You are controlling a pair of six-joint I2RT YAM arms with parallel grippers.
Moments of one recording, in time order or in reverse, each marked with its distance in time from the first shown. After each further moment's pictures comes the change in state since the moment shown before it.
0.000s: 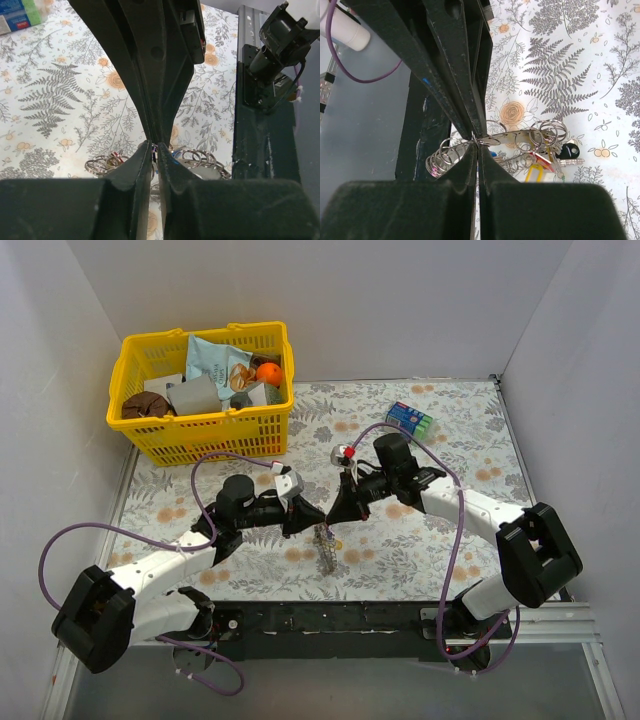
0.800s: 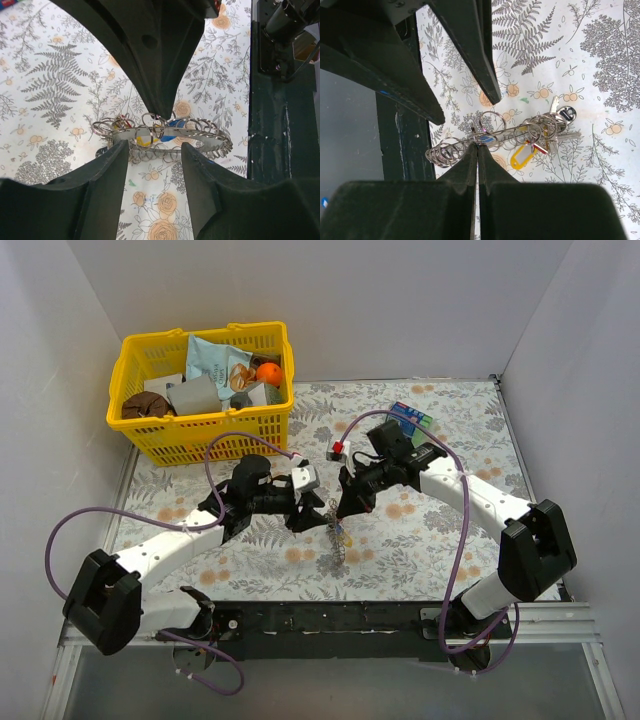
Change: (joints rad) left arm -0.002 0.101 0.227 -0.377 0.016 0.256; right arm 0.014 0.040 0.262 -0.566 0.260 -0.238
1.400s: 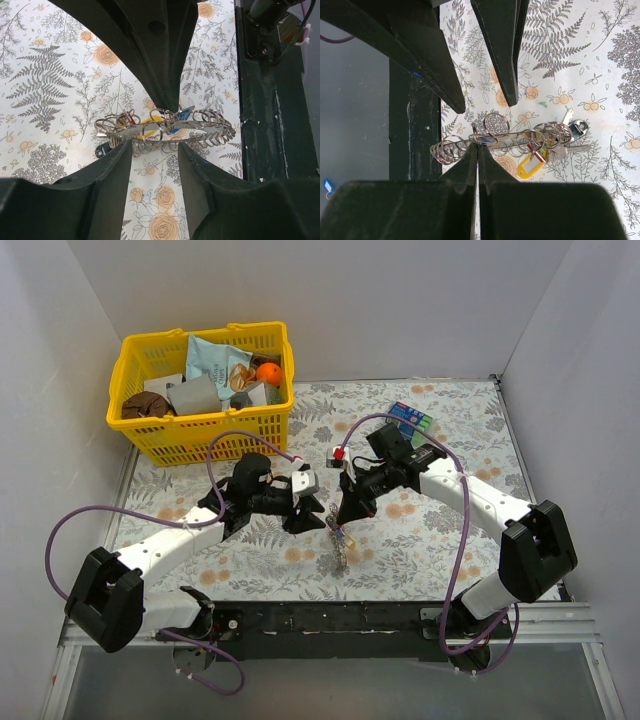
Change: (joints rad) left arm 0.016 0.028 0.016 -0.074 0.081 0.090; right arm 0.008 -0.005 -0.006 -0.049 -0.082 -0.095
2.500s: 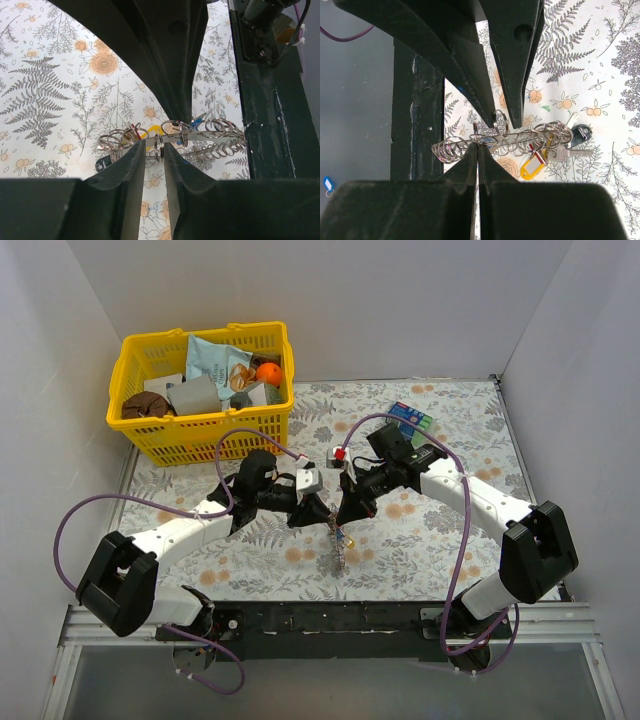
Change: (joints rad) left arm 0.010 0.097 0.018 0.076 0.085 0.023; right arm 0.000 -0.007 -0.001 -0.003 -0.025 -0.019
